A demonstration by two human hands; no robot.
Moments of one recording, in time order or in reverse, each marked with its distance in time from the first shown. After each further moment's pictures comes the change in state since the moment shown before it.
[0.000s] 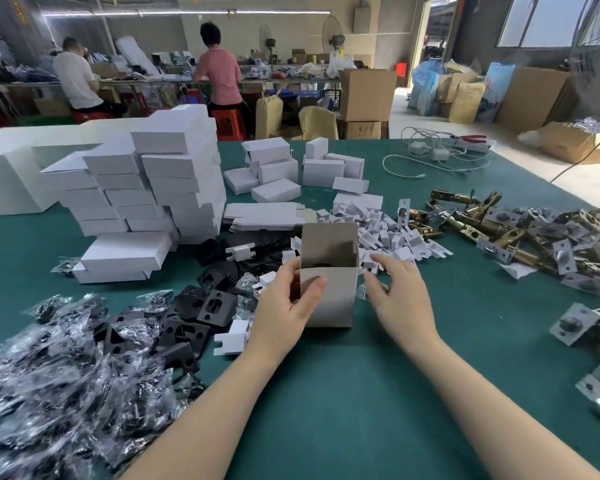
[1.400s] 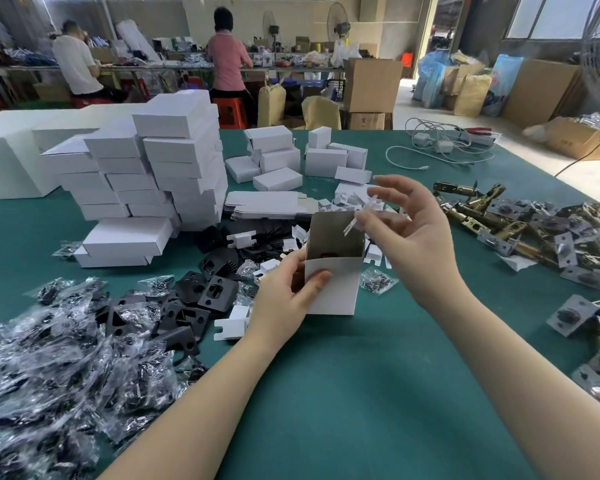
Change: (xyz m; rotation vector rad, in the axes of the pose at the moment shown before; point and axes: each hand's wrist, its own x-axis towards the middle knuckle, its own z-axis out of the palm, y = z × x) left_hand -0.002 -0.002 0.000 -0.020 -0.011 -0.050; right_hand 0.008 -0.074 -0.051 0.783 -0.040 -0.218
